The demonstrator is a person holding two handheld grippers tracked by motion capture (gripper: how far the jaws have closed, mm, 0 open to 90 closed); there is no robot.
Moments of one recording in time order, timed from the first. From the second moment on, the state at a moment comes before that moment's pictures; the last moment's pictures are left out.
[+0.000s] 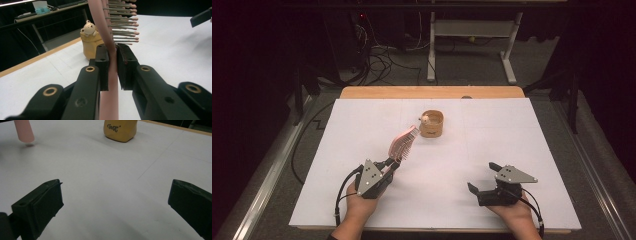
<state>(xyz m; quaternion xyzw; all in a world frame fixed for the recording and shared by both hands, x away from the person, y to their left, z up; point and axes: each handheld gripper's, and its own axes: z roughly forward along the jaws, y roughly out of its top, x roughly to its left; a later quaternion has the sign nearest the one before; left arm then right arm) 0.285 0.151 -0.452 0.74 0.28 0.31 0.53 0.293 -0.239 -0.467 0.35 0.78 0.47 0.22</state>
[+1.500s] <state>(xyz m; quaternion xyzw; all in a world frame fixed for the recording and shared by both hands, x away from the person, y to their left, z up) 0.277 0.125 -0.453 0.74 0.27 0.28 0.55 0.291 -0.175 -0.425 0.31 0.75 0.56 0.20</state>
